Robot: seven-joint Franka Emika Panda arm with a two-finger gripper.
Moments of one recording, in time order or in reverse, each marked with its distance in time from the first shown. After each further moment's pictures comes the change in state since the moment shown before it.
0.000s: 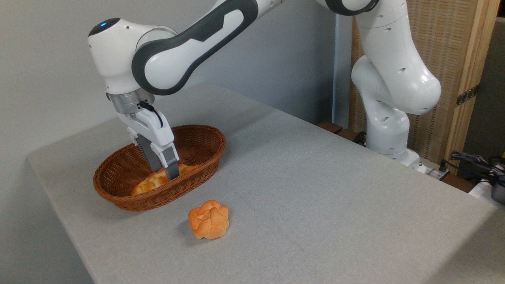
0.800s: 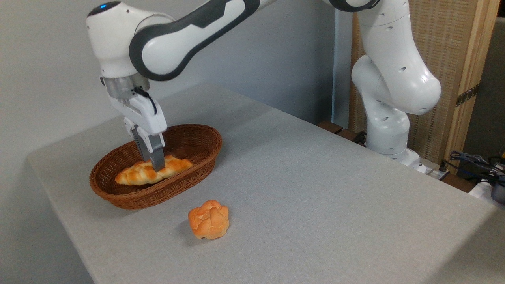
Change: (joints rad) arm -0.005 -0.038 -0.010 0.024 0.004 0.017 0.000
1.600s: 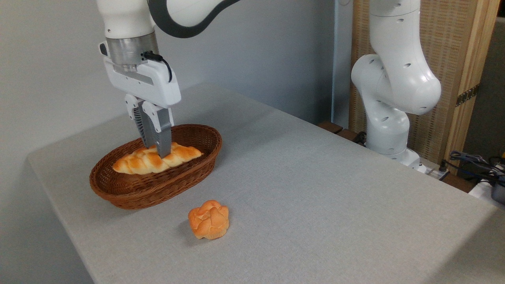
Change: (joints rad) arm 0.014 -0.161 0.133 -0.012 -0.006 -0.093 0.041
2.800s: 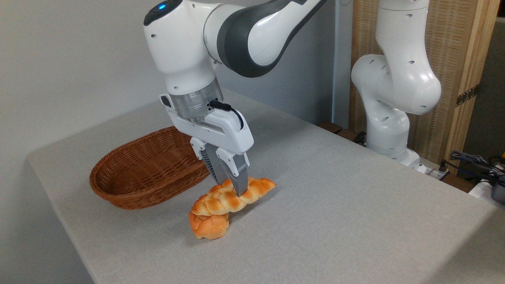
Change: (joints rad) arm 0.000 -0.135 0.214 -0.307 -0.002 -0.027 0.231
